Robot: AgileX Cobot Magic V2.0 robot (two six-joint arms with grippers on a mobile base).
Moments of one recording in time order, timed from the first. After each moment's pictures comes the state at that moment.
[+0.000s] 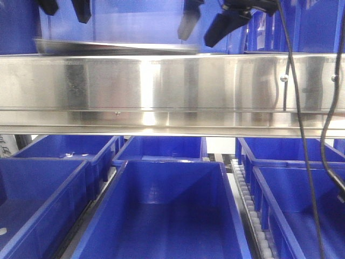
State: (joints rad) left arm -0.52 1.78 -1.72 0.42 0.97 -0.29; right arm 0.36 1.78 -1.57 0.30 0.78 0.10
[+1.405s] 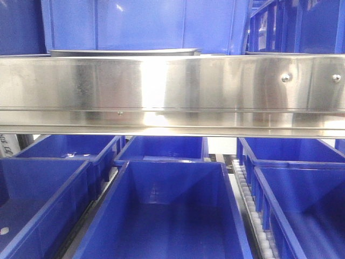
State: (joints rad) left arm -0.51 0.65 -1.02 0.34 0.38 -0.34; right arm 0.45 0.69 -0.99 0.17 0.34 -0.04
